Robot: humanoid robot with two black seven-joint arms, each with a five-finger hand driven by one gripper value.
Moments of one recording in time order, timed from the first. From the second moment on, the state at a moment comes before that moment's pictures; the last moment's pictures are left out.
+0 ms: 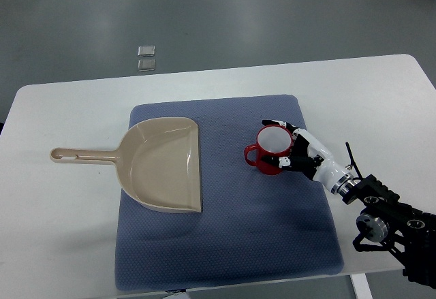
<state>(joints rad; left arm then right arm) 0.07 0.00 -0.07 -0.18 0.08 -0.04 0.10 0.40 -0.20 0.67 0.82 -0.70 0.28 0.61</state>
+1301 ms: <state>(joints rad) 0.07 0.00 -0.07 -0.18 0.07 -0.04 0.10 0.48 0.00 0.56 0.81 -0.76 0.18 0.61</state>
